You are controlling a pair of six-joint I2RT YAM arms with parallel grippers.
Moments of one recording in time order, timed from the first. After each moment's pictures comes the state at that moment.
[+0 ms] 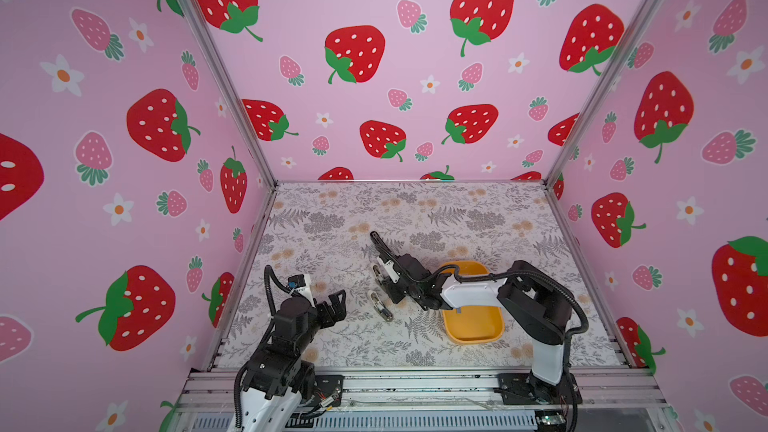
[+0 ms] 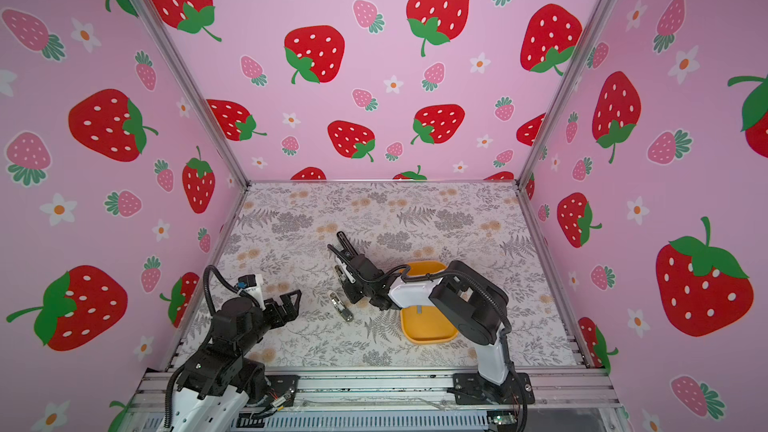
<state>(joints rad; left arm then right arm) -0.26 0.22 0.30 -0.62 0.00 -0.55 1.09 1.92 1.03 0.18 0.04 0.20</state>
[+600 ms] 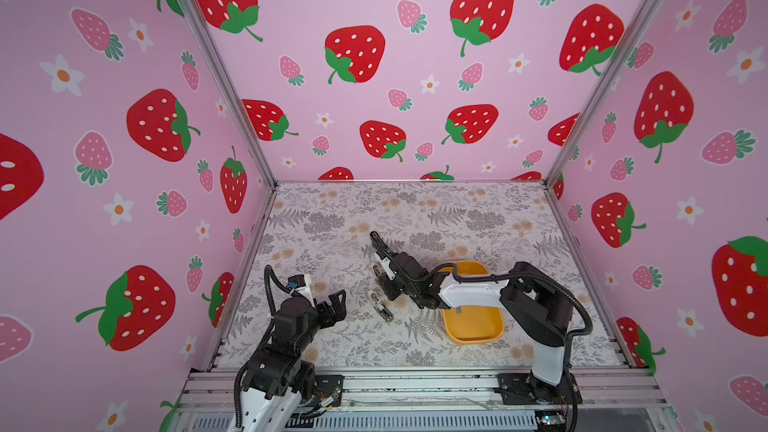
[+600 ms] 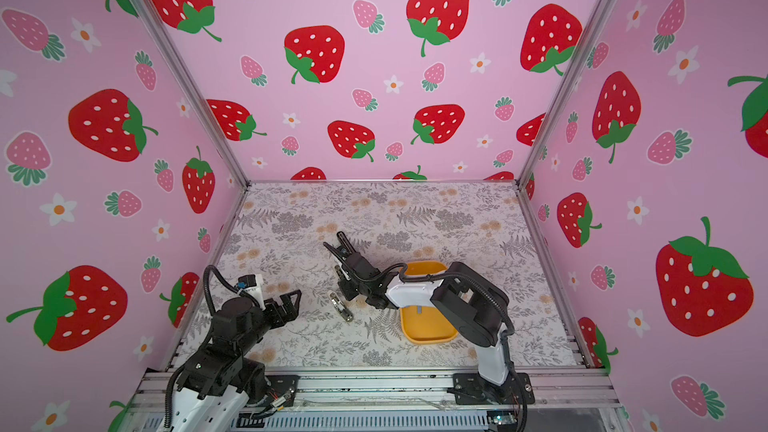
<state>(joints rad) -0.26 0.22 0.30 -0.62 0.00 -0.55 1.11 1.92 1.08 0.17 0.09 0.23</state>
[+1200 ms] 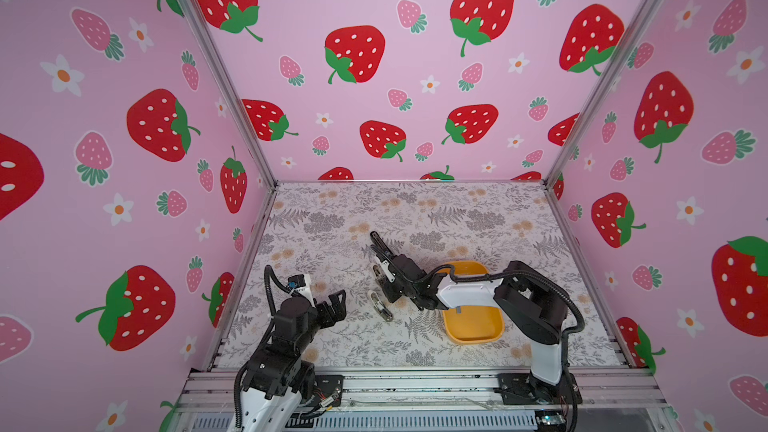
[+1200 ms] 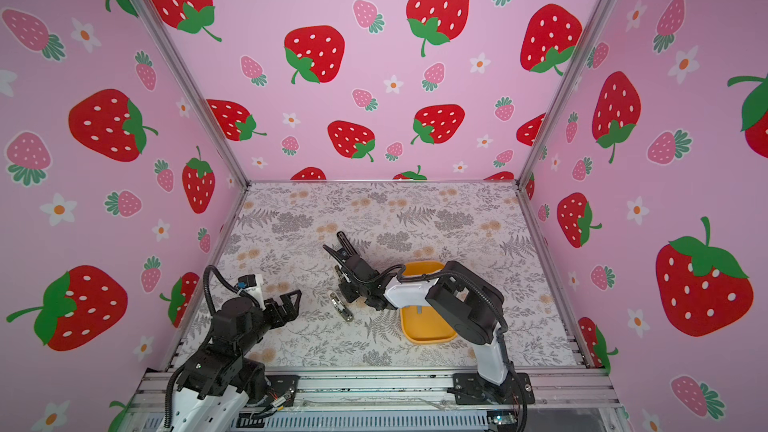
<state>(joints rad) -0.26 0.22 0.30 -0.62 0.00 -0.55 1.11 1.95 1.08 0.16 0.09 0.23</state>
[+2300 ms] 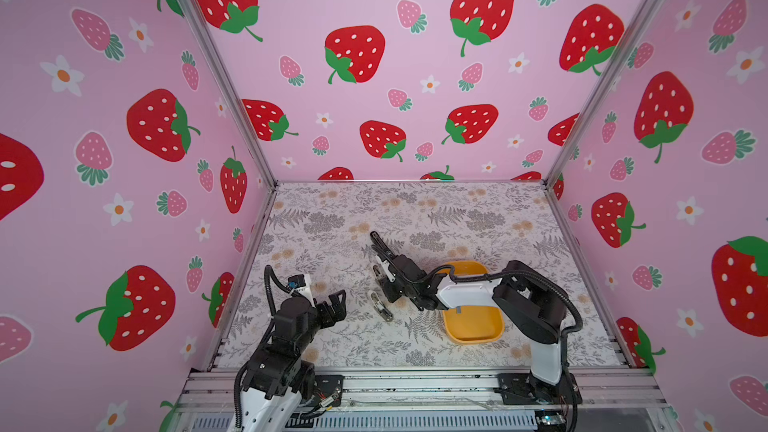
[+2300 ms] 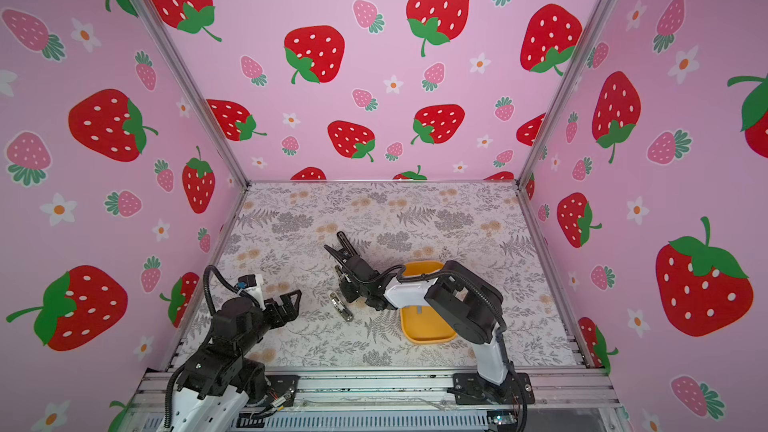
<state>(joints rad) -0.26 0.22 0.30 -0.62 0.00 -0.55 1.11 1.96 1.07 0.18 0.10 0.27</state>
